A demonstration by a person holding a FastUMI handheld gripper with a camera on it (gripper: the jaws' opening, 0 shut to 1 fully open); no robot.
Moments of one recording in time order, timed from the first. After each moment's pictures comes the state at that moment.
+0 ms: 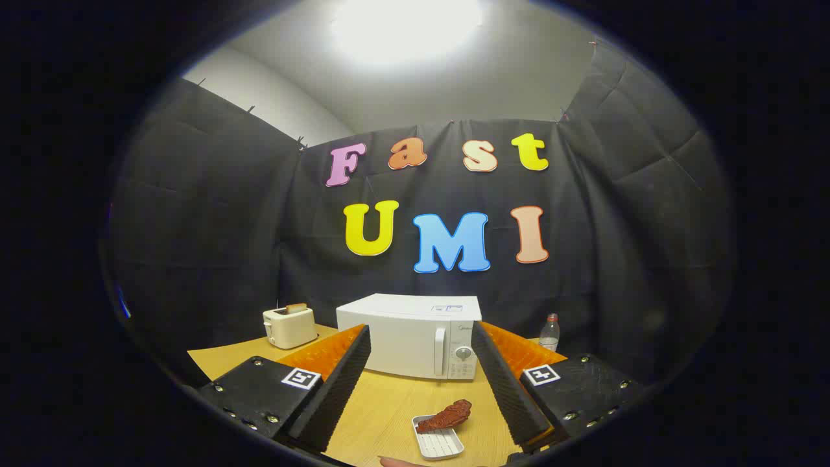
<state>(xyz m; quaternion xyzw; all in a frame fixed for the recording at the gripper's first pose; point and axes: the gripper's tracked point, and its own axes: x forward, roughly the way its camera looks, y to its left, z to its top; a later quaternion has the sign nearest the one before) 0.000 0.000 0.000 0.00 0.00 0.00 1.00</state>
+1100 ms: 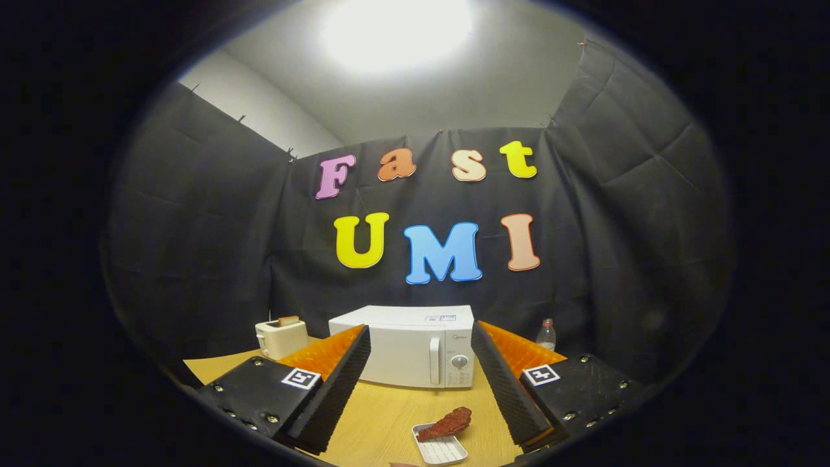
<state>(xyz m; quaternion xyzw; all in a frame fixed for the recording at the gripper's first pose) 0.010 0.000 0.001 0.02 -0.03 -0.01 1.00</state>
